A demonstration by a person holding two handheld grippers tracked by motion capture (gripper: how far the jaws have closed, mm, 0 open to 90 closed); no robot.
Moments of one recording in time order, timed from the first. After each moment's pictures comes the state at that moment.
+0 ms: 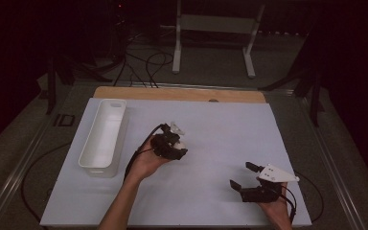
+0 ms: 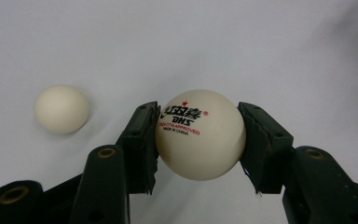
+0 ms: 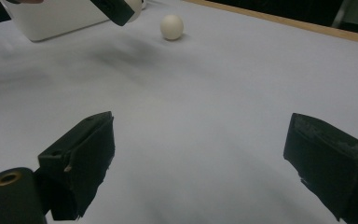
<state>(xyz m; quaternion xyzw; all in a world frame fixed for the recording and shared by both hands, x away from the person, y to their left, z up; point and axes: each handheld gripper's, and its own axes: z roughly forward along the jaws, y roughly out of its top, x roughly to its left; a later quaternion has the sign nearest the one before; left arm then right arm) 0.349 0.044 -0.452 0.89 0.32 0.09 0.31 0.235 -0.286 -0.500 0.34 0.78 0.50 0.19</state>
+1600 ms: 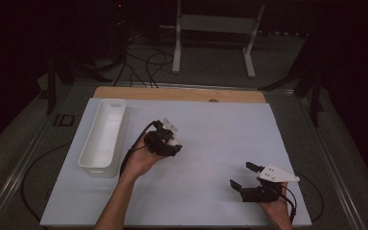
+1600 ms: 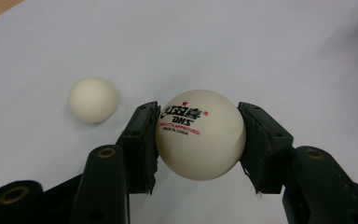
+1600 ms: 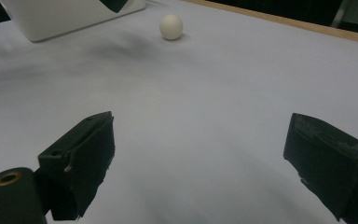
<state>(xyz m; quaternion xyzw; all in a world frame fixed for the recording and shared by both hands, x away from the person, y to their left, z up) 0.353 0.062 -0.446 0.88 0.34 0.10 0.32 0.235 -0.287 -0.500 0.34 0.78 0.50 0.19</state>
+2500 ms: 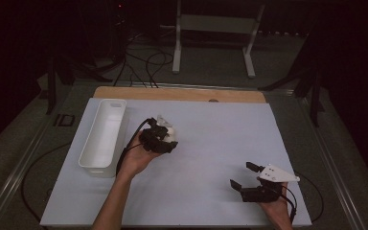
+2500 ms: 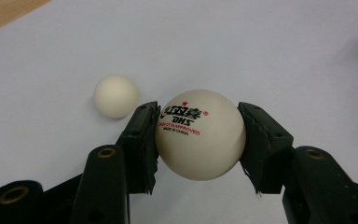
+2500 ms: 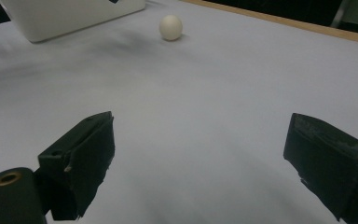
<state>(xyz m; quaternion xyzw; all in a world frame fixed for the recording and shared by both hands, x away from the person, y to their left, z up) 0.356 0.076 -0.439 0.87 0.36 0.11 0.33 0.235 -0.287 -0.500 0.34 0.77 0.50 0.19</state>
